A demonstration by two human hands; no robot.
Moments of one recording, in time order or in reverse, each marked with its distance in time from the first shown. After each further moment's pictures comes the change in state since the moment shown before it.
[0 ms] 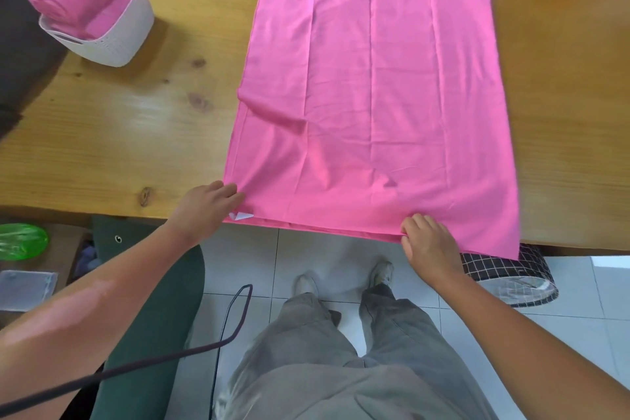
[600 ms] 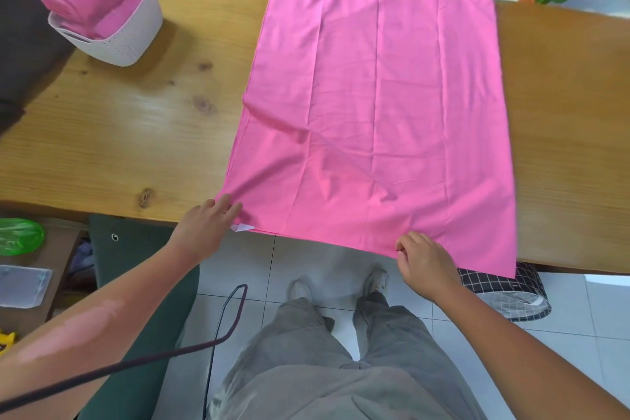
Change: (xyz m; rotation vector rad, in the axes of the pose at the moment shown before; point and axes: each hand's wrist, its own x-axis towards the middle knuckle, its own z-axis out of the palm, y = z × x) left_hand -0.015 0.019 0.017 0.040 -0.140 -0.230; right_hand 0.003 0.006 -0.001 0.131 -0.185 0.014
